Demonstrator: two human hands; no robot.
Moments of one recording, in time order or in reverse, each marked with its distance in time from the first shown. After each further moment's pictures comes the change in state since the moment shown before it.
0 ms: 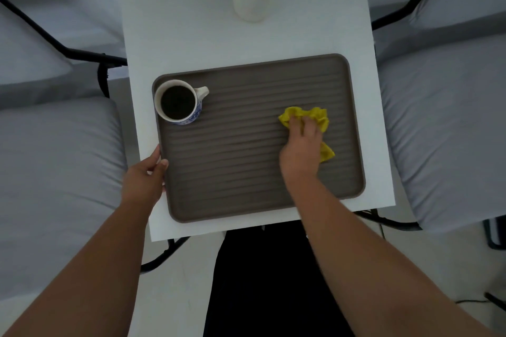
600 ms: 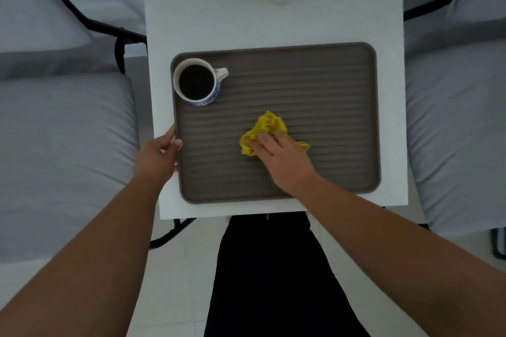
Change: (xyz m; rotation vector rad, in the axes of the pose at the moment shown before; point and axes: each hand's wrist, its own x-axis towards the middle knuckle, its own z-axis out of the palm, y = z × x) left_hand 0.003 0.000 -0.002 -0.019 -0.002 -0.012; right_hand -0.032 -0.009 0.017 -0.299 -0.222 -0.824
